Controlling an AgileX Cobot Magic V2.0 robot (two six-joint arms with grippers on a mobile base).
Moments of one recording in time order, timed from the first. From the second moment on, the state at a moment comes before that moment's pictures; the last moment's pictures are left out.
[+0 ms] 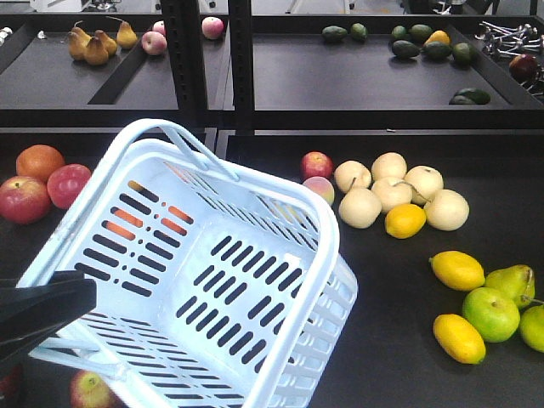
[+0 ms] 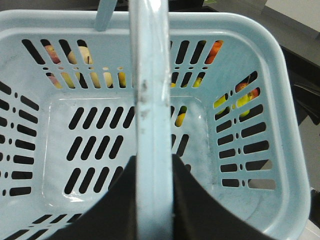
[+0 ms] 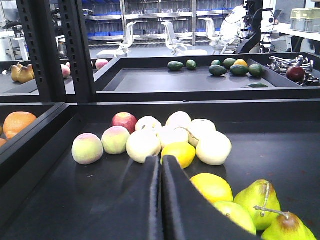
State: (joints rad) left arm -0.38 0.67 -0.71 -0.77 0.68 0.52; right arm 0.08 -0.01 0.03 -0.20 0.12 0.21
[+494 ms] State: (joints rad) left arm -0.38 0.67 -0.71 -0.77 0.68 0.52; right arm 0.08 -0.01 0.03 -0.20 0.12 0.21
